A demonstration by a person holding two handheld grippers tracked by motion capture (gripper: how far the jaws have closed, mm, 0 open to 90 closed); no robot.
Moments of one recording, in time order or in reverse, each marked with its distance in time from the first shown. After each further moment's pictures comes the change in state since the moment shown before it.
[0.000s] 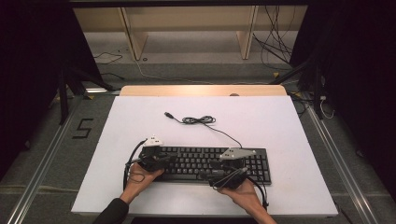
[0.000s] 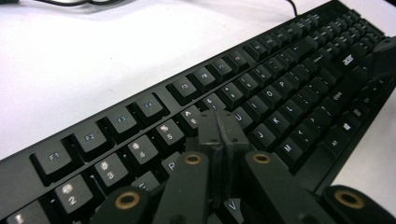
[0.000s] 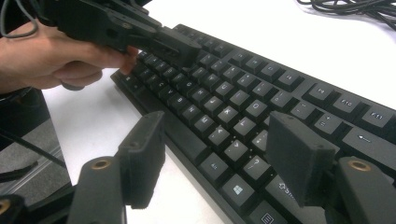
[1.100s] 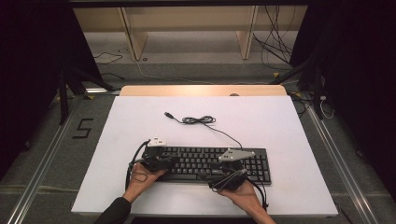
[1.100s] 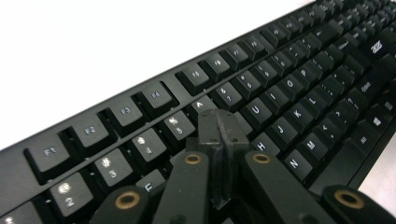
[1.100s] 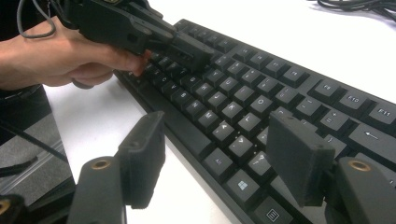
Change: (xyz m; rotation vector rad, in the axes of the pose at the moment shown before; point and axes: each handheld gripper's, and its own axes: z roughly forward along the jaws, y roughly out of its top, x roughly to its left) left arm 0.003 -0.002 0.009 0.024 0.030 -0.007; right arm 0.003 -0.002 0.001 0.010 0.003 -0.013
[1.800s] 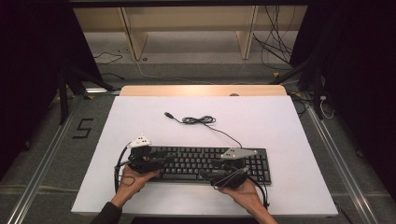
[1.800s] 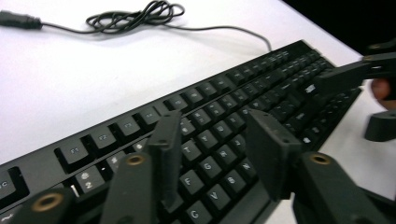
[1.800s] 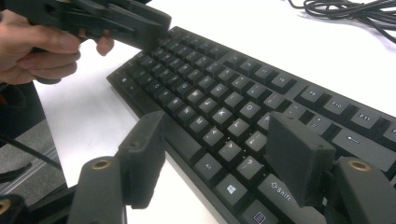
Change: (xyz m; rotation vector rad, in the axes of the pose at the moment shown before) left arm 0.001 -0.004 -0.043 -0.158 -0.097 -0.046; right arm -0.004 0.003 -0.003 -0.018 -0.019 0.005
